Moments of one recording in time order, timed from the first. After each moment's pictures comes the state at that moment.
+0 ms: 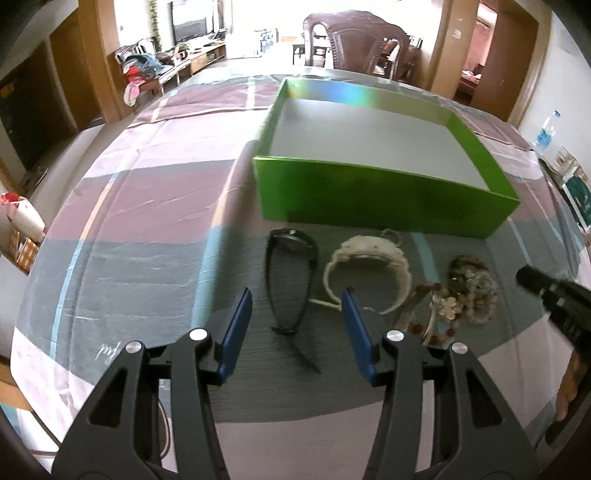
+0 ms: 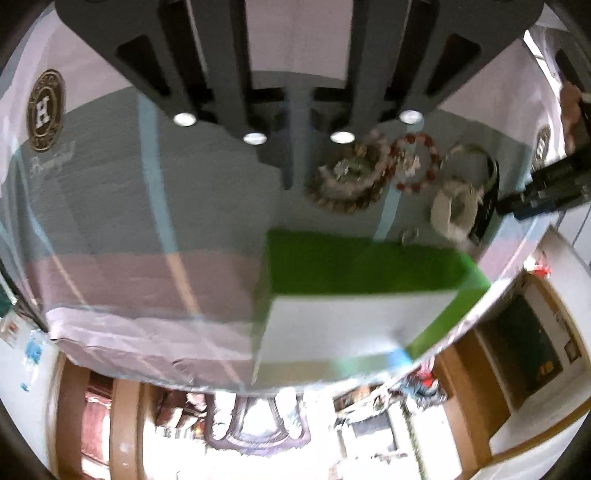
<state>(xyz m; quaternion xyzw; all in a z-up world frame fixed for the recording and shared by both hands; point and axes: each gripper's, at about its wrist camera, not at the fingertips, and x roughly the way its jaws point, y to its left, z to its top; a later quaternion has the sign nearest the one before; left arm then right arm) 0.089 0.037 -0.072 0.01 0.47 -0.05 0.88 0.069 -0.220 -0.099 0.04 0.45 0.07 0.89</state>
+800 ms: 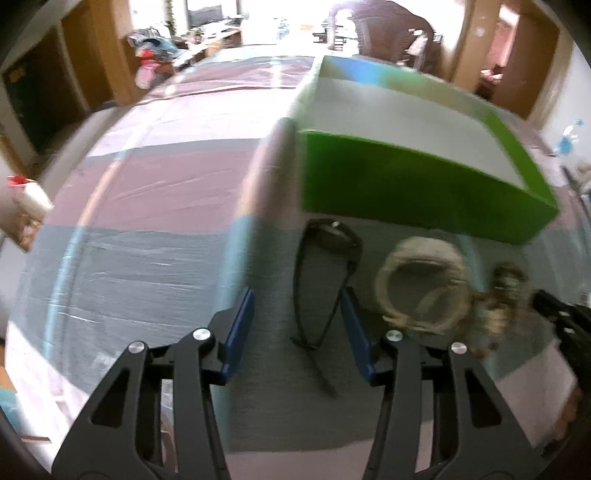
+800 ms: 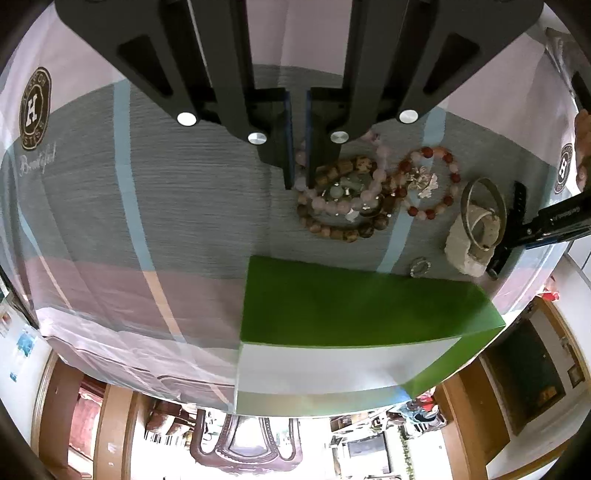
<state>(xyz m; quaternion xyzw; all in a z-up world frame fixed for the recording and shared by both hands) 0.117 0.061 -0.102 0.01 0.49 0.00 0.87 0.072 -0.210 -0.122 0.02 0.47 0.06 0.88</state>
